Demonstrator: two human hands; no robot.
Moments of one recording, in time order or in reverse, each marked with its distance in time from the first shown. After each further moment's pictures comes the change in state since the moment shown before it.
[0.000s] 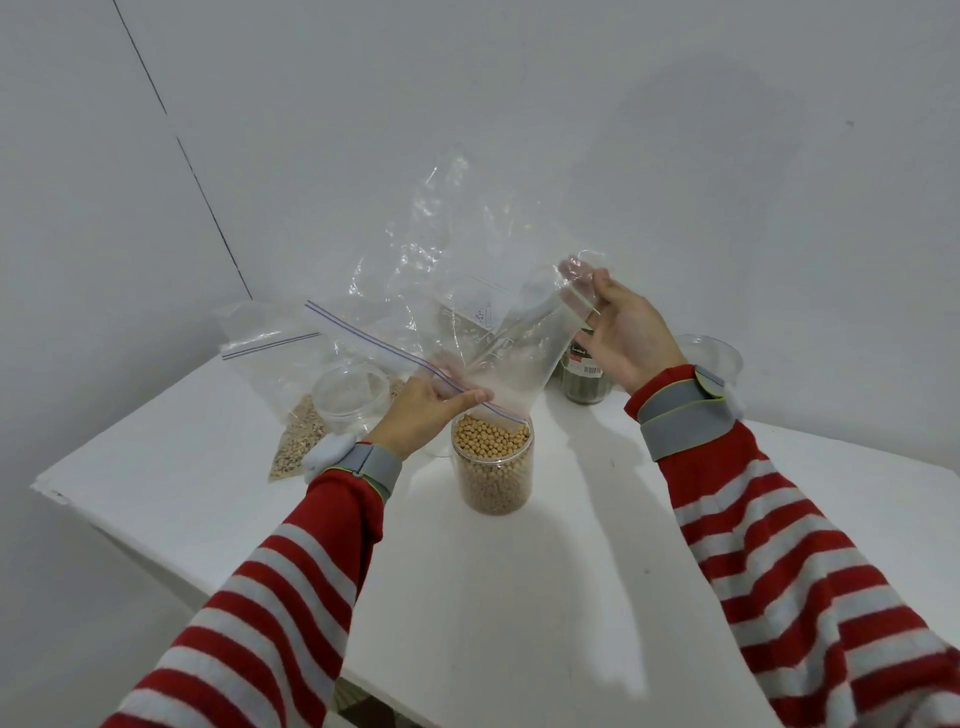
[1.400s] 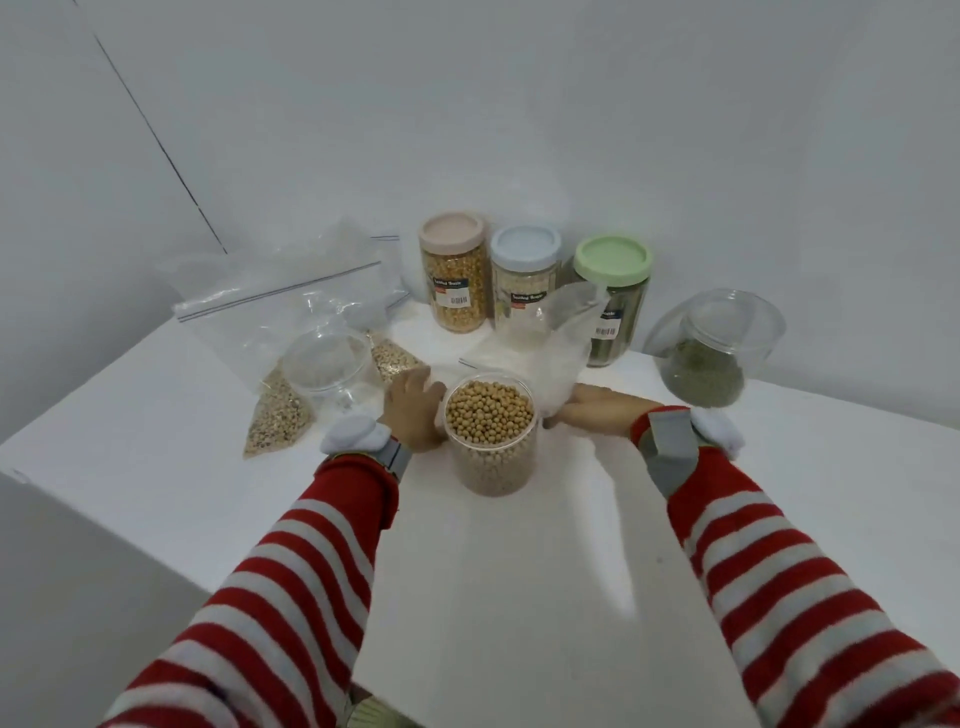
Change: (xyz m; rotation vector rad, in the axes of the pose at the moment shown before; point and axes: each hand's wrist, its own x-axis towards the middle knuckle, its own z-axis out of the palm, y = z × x) left_hand 0.055 -0.115 0.010 1.129 -0.154 -0.159; right_hand 0.022 0.106 -0.080 -1.476 -0.291 0.656
